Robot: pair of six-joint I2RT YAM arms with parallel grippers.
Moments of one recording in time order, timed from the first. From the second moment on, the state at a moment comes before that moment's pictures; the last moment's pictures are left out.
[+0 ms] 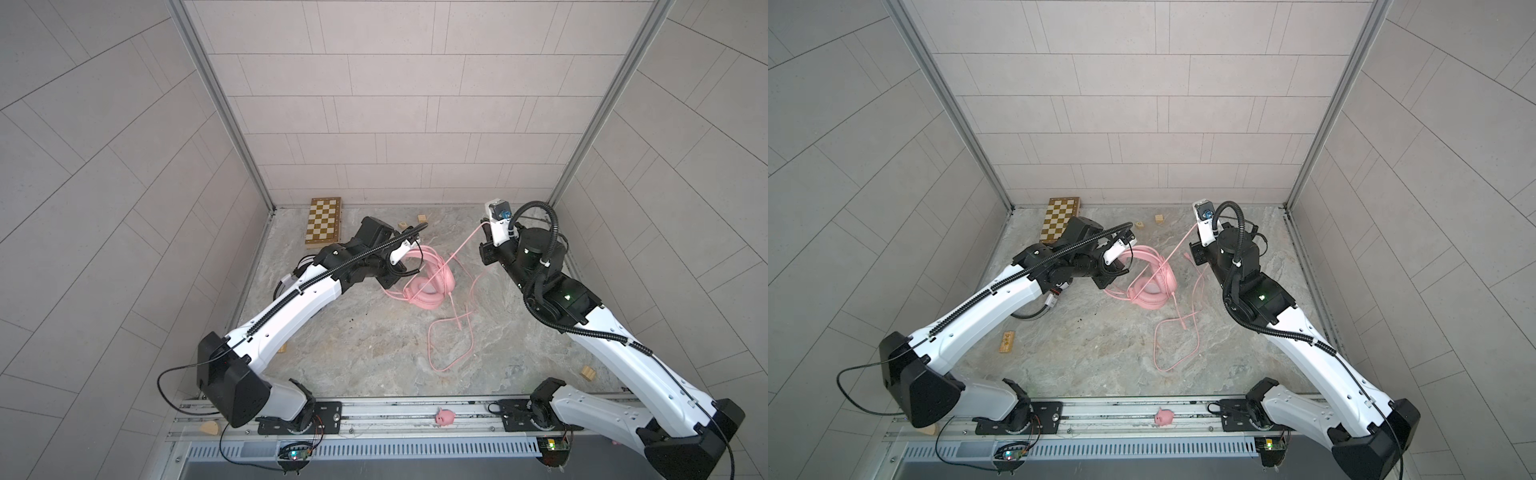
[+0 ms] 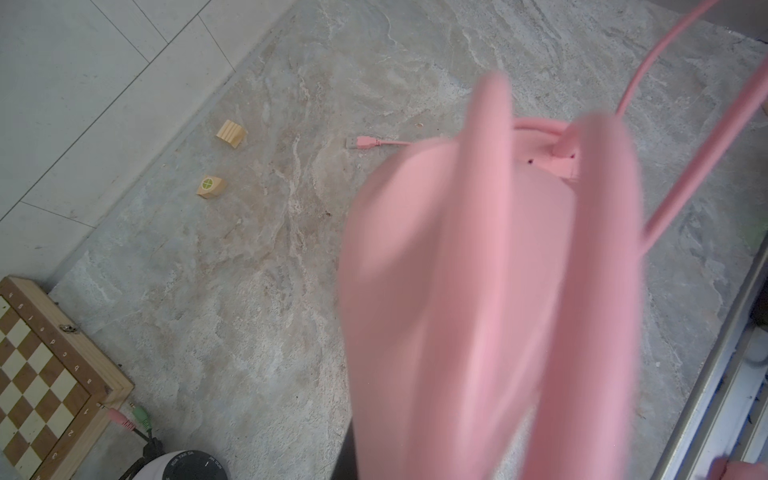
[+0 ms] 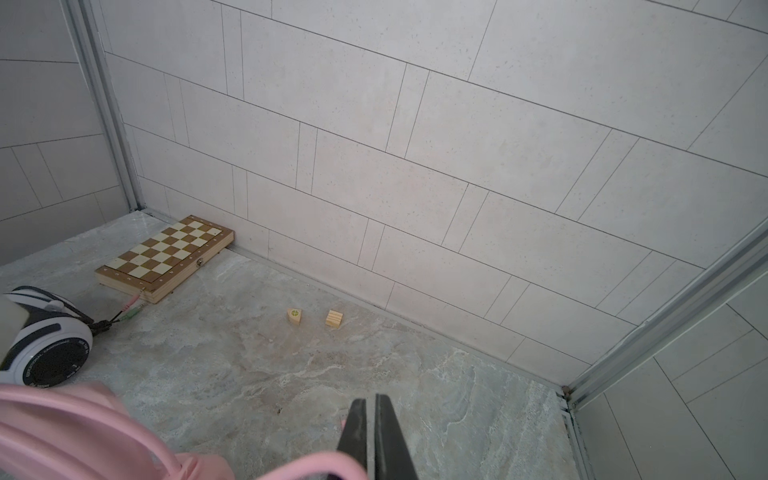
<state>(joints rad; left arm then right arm) -0.63 1.42 1.37 -0.78 0.12 0.29 0.54 1.05 1.12 -0.20 0.34 -0.18</state>
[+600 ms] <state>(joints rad) -0.61 1.36 1.38 -0.83 0.49 0.35 0.28 1.34 1.20 -0.11 -0.12 -0.03</state>
